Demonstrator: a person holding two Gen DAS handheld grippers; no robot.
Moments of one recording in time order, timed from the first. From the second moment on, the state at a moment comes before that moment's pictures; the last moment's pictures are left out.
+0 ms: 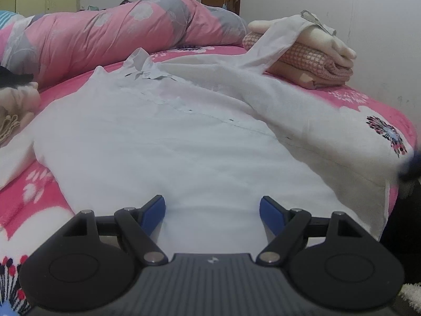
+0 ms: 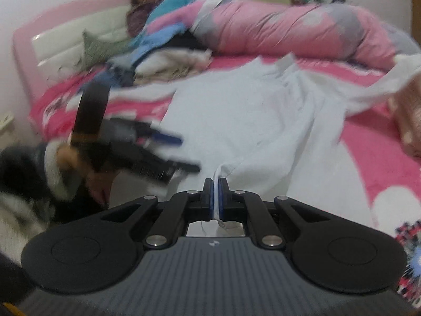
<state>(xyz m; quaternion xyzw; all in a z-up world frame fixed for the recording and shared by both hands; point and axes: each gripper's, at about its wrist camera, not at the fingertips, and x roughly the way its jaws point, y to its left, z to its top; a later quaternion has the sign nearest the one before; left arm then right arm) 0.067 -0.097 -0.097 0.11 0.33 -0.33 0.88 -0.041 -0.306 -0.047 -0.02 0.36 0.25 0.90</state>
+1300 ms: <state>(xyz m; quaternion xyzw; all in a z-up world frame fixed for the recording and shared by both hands) 0.171 -0.088 -0.118 -0.13 0.35 -0.44 0.81 0.421 -0.209 -0.062 -0.15 0.34 0.10 0.92</state>
